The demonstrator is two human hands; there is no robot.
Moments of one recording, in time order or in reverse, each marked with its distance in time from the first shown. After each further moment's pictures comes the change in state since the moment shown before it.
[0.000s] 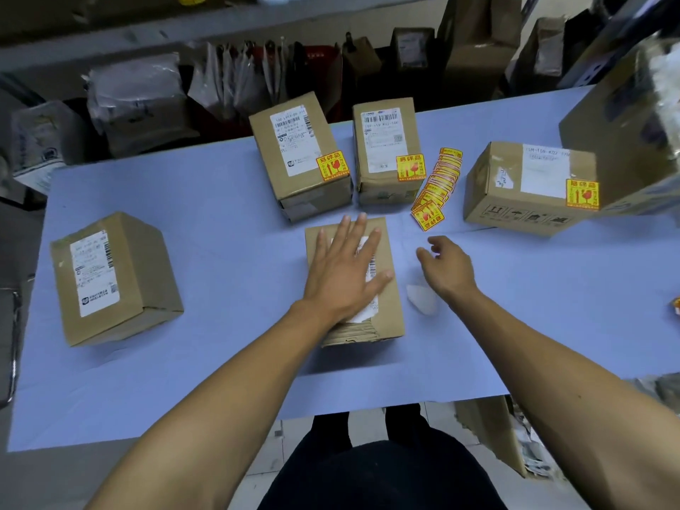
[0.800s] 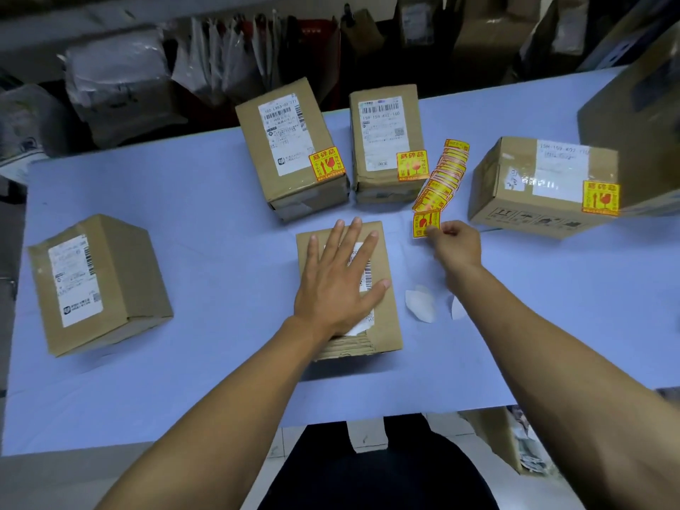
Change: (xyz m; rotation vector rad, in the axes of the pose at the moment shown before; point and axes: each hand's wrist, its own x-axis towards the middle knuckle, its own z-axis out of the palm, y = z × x) left_hand 0.003 -0.004 0.015 -0.014 0.058 -0.051; right_hand 0.052 -0.012 -0.004 0.453 0.144 0.253
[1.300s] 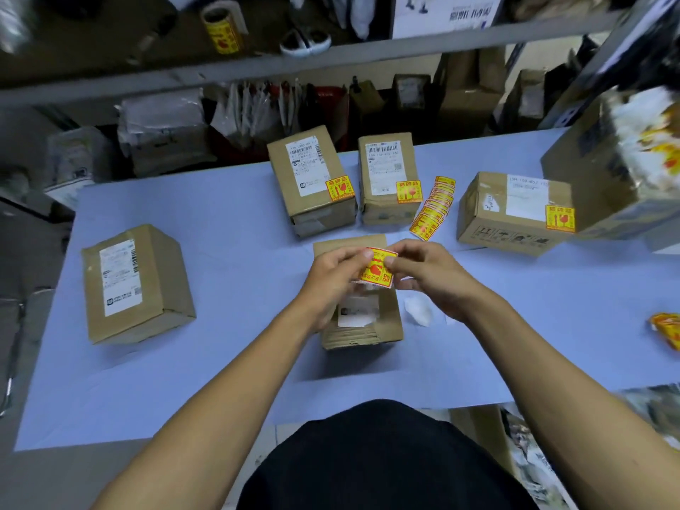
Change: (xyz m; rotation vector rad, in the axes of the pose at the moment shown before) left_hand -0.034 0.021 -0.081 -1.447 -0.040 -0.423; right_hand -0.134 -0.045 -0.036 0.062 -0.714 -0.275
